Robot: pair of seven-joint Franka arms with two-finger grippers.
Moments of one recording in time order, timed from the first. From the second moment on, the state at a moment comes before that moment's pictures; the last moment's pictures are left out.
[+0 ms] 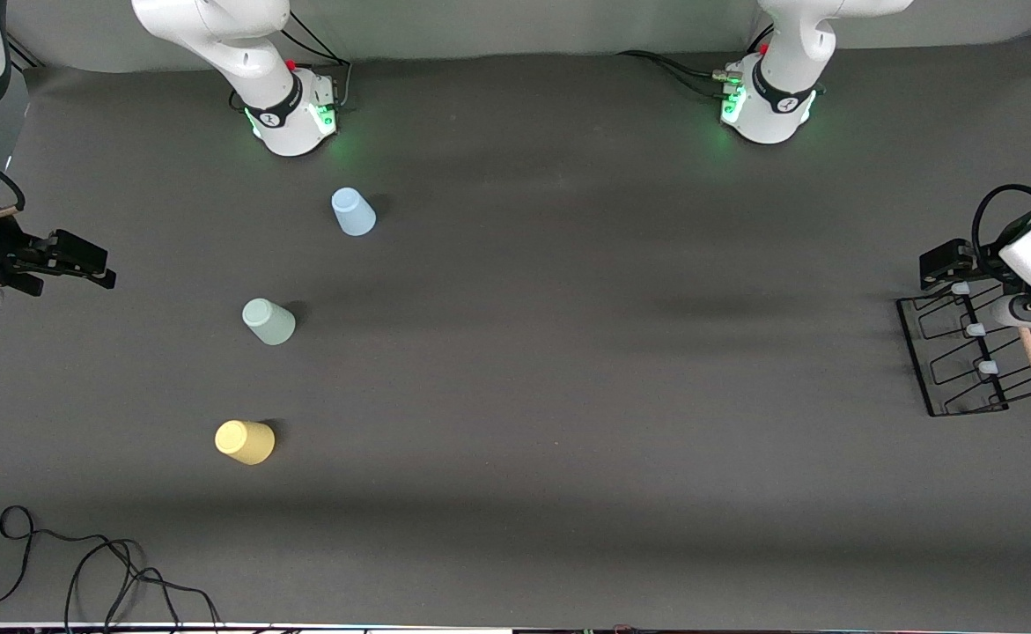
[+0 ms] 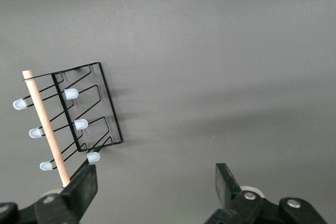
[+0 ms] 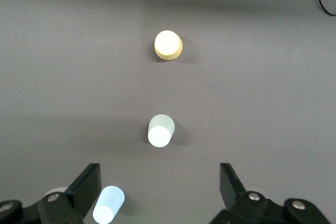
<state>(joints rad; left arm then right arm) -0.06 0.08 0.07 -1.64 0.06 1.65 0.15 0.02 0.03 -0.06 -1.60 0.02 1.63 -0.09</state>
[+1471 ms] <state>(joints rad) 0.00 0.08 0.08 -1.64 0.08 1.65 0.18 0.02 0.03 -0.06 -1.60 0.02 1.63 -0.09</state>
